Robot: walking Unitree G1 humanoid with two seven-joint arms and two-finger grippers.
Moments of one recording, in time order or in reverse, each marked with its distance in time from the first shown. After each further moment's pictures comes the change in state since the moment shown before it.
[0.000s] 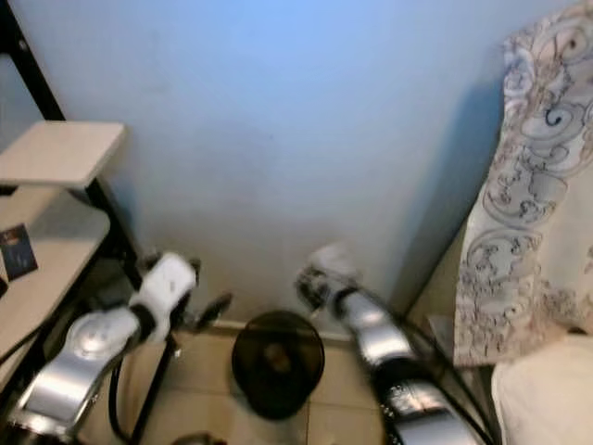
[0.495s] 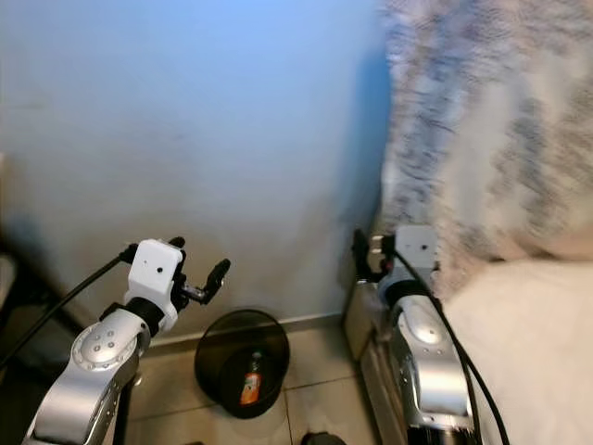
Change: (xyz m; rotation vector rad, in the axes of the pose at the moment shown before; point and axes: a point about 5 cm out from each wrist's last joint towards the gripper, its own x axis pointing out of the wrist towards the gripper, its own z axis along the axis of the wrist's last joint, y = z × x) left arm -0.008 -0.011 0.019 -0.139 -0.130 0.246; right arm -0.077 -0.029 0.041 0.186 -0.281 -0.359
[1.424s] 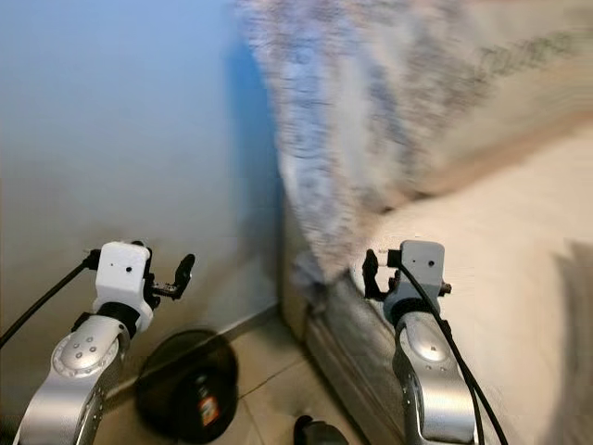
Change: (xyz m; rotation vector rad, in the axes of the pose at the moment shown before) left arm -0.012 0.023 -0.009 -0.037 0.040 0.221; right arm -0.020 -0.005 -0.008 -0.011 0.133 -0.123
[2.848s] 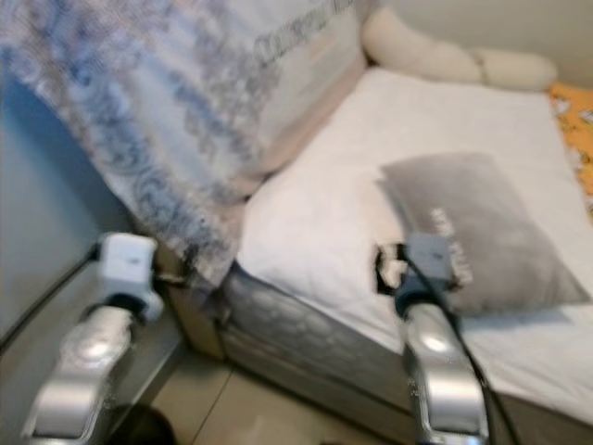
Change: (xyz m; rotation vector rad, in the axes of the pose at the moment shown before) left arm 0.011 -0.009 0.007 -0.022 -0.056 -0.014; right arm 0.005 -0.009 0.008 -0.049 0.001 -0.047
